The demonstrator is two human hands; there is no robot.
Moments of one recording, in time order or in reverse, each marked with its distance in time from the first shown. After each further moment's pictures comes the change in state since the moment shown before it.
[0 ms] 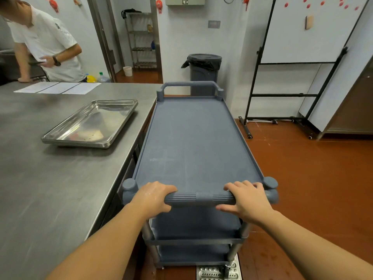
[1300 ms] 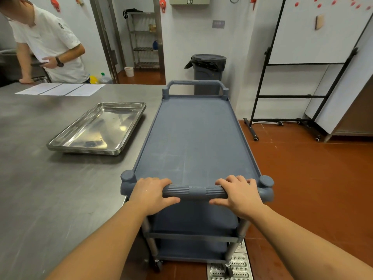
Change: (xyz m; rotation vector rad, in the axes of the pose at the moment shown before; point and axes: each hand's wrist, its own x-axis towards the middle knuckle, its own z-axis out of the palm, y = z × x) left_hand 0.024 -0.088 -0.015 0.105 0.151 -0.131; right_hand 0.084 -0.071 -0.002 0.027 -0.029 0.015
